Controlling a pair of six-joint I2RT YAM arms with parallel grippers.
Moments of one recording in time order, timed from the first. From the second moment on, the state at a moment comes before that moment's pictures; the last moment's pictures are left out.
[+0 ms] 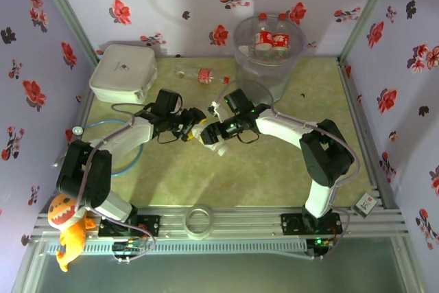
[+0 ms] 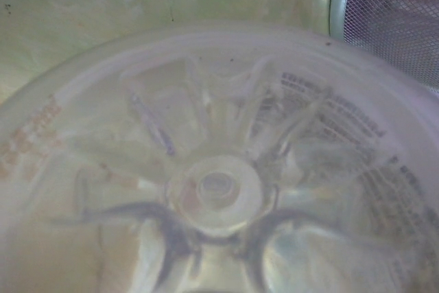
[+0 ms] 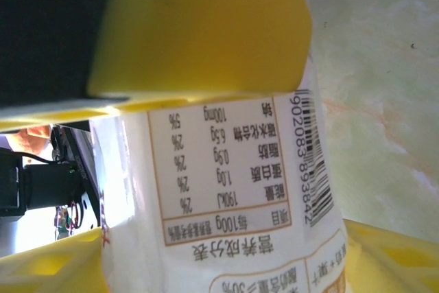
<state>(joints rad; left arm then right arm) -0.48 1.55 0.98 -0.31 0.45 -1.19 0.69 1.80 1.20 -0.36 -0.70 0.27</state>
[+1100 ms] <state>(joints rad) -0.33 1.25 0.93 -0.24 0.47 -1.01 0.55 1.47 1.36 -0.70 -0.42 0.21</state>
